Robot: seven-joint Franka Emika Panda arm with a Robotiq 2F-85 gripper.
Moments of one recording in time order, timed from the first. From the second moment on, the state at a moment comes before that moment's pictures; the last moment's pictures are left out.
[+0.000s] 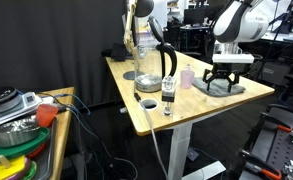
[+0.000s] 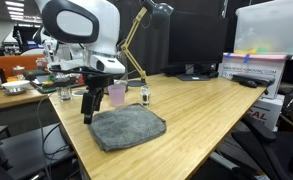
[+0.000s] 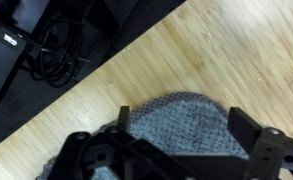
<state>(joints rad) -0.11 0.17 -0.15 -2.57 0.24 2.55 0.51</state>
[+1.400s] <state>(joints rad) -0.09 0.25 -0.15 -2.50 0.29 2.66 0.51</state>
